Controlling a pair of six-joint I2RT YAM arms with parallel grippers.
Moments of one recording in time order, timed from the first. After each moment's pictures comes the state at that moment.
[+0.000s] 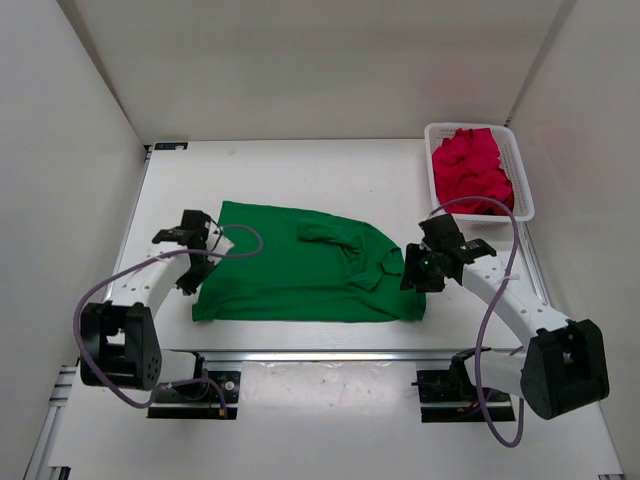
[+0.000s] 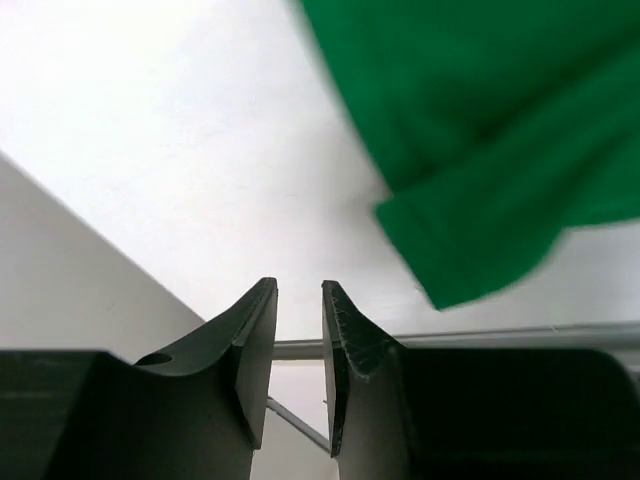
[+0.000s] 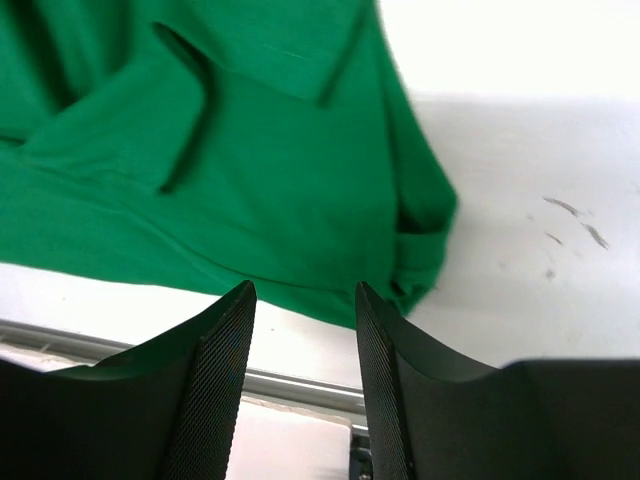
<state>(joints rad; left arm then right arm) -0.12 1.32 0.82 -0.88 -0.28 0.59 0.36 1.20 0.78 -0.74 -0.10 0.41</state>
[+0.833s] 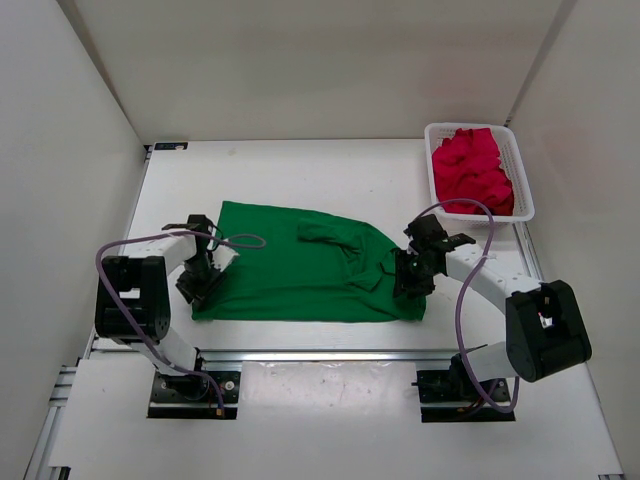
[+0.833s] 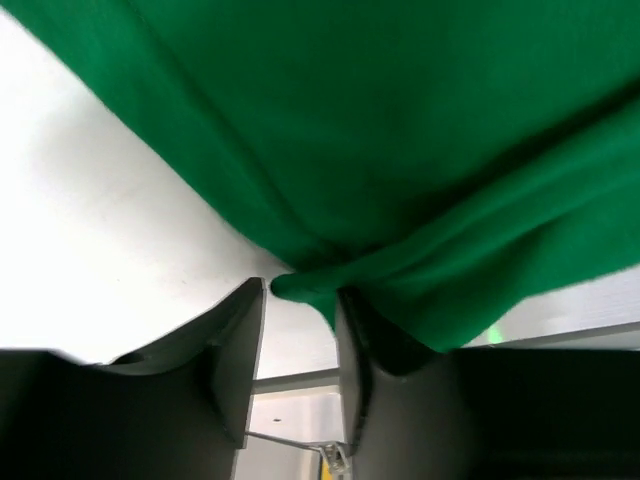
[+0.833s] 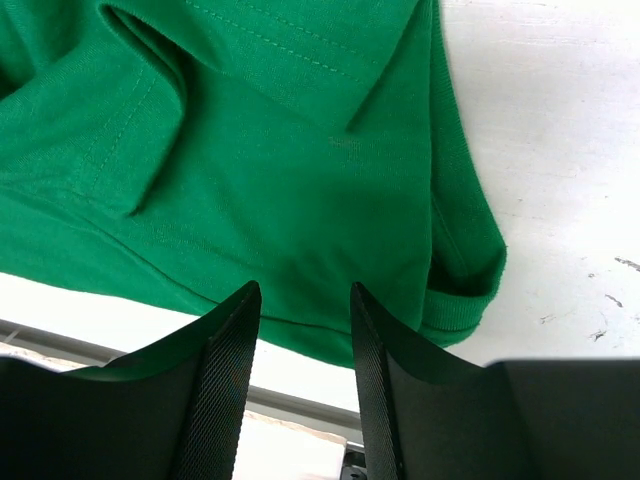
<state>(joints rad) -0.03 1.59 0.86 -0.88 -0.09 0.59 0.38 1.39 0.78 -0.66 -0.17 0.36</state>
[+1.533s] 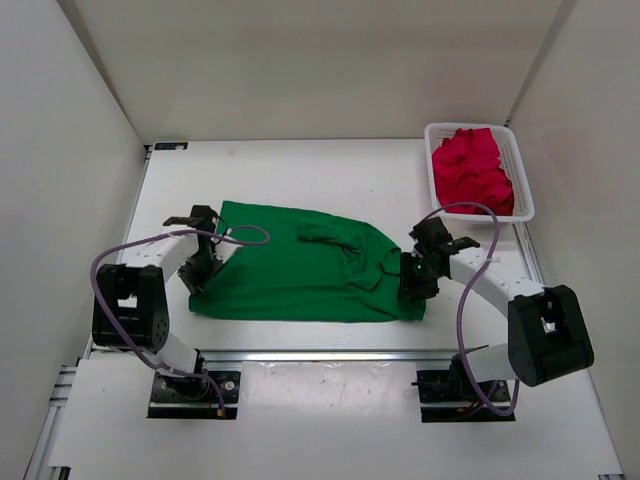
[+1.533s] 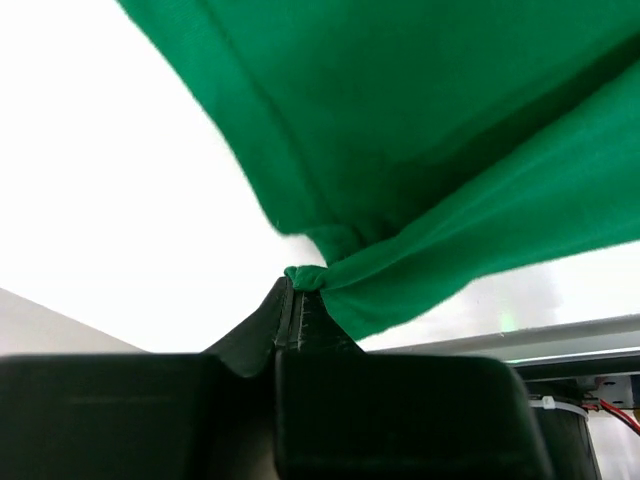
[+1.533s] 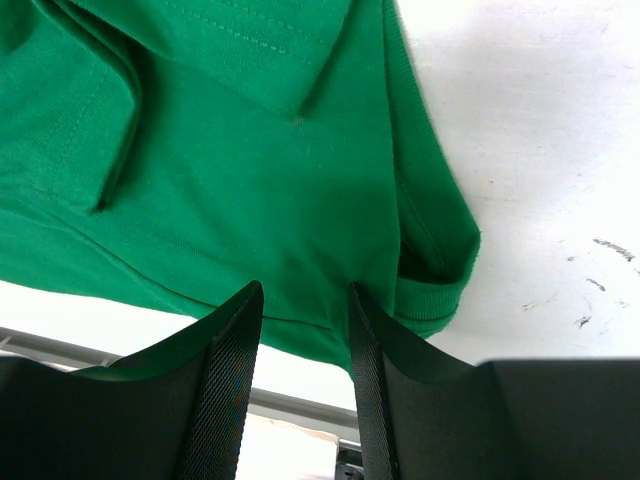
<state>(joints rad) -0.08 1.55 0.93 -0.91 -0.15 0.57 0.35 1.37 0.75 -0.66 -0.17 0.36</state>
